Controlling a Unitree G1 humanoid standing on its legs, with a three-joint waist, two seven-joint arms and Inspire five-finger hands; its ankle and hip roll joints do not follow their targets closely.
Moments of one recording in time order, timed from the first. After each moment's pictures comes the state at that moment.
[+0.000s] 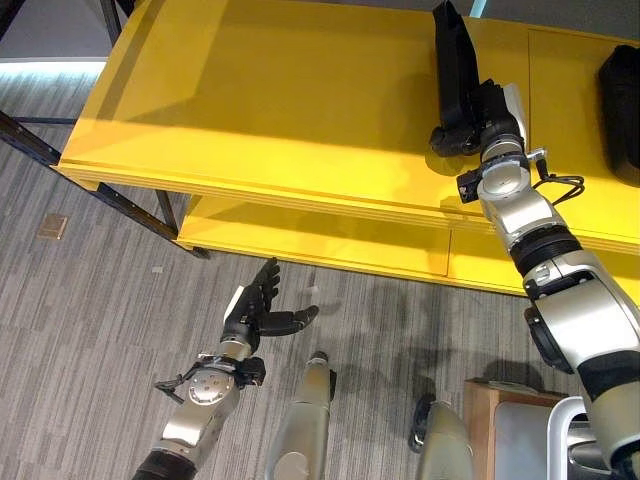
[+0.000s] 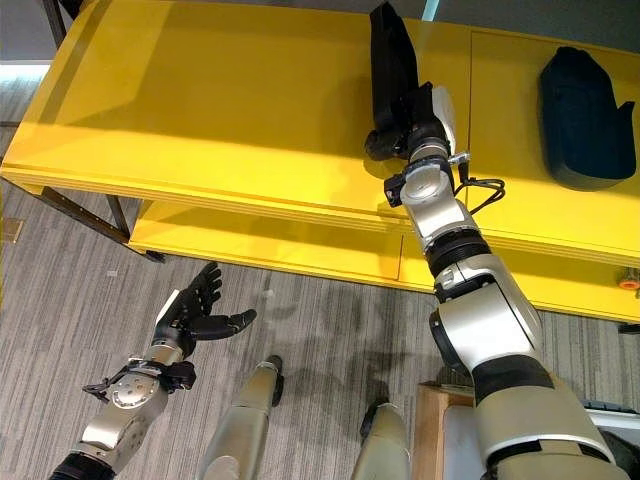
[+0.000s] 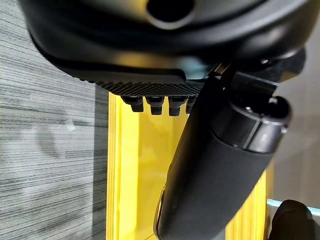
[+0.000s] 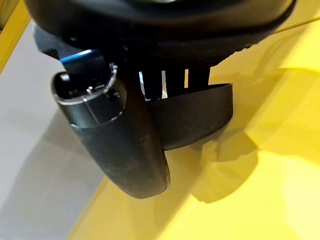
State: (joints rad) left arm -0.04 0.50 -0.29 0.14 -0.51 -0.11 0.13; right arm -1.27 -0.46 0.42 1.07 0.18 0.05 -0.34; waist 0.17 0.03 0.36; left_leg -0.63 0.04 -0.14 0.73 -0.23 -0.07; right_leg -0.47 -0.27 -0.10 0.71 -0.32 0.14
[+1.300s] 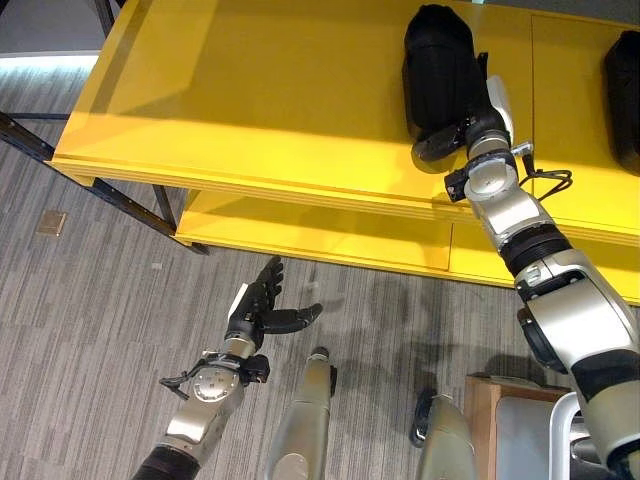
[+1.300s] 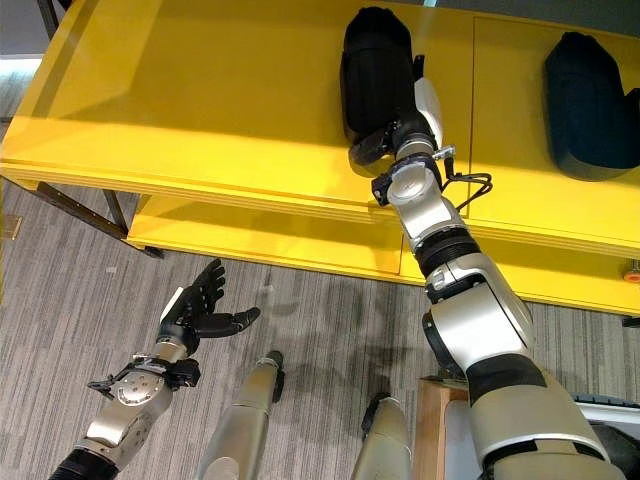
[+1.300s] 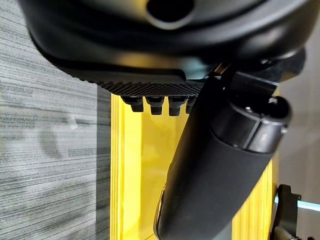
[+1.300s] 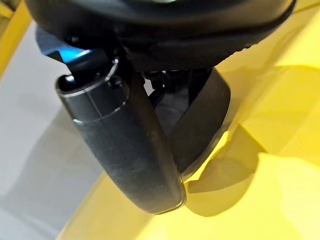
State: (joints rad) left arm -0.06 0.50 -0.31 0.15 -0.51 -0.11 0.15; right arm -1.28 -0.43 0.46 0.98 0.12 0.05 -0.33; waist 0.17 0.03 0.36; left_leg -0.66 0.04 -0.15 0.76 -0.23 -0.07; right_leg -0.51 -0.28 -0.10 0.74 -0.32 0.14
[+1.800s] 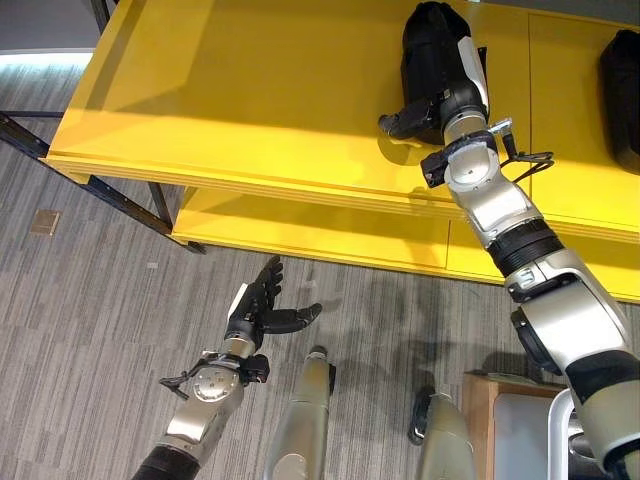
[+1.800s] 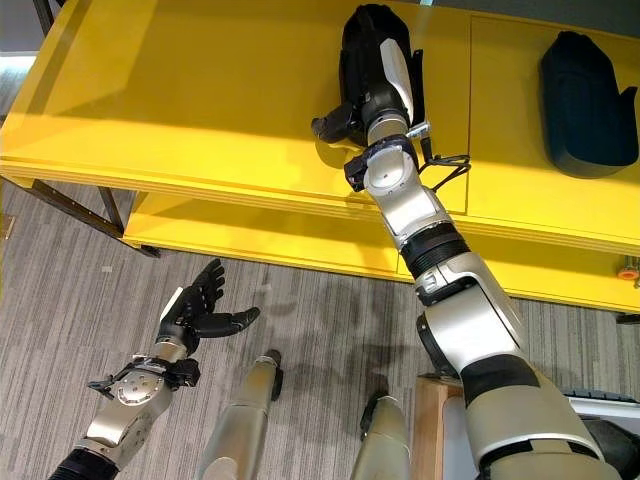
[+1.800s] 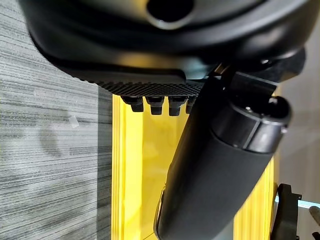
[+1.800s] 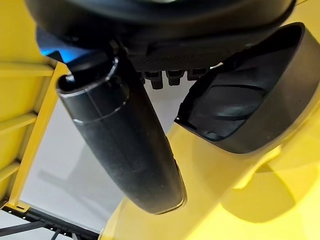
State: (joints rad) left arm -0.06 0.50 -0.31 0.15 -0.51 -0.11 0.15; right arm -1.27 -0.41 0.46 0.82 0.12 0.05 -0.33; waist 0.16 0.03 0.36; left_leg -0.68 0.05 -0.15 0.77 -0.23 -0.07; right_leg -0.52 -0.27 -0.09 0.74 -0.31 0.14
